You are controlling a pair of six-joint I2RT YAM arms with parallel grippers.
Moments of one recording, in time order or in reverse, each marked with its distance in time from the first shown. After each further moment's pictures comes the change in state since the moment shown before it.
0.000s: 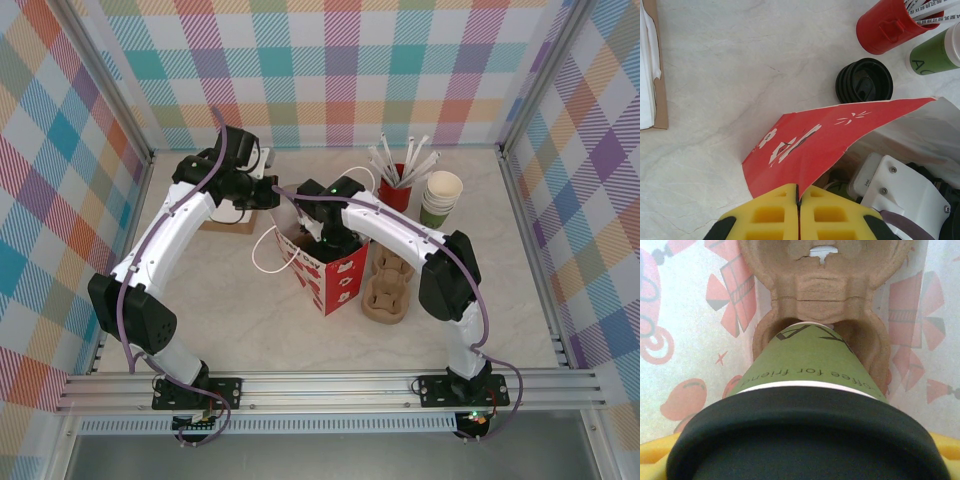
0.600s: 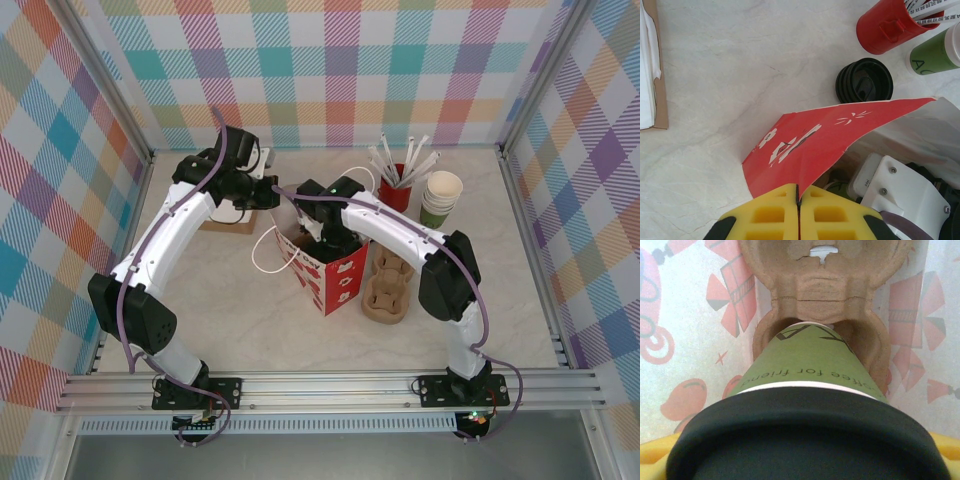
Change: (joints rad) left arm 0.000 0.000 0.000 0.000 0.000 0.000; right arm 0.001 0.002 0.000 0.000 0.000 0.000
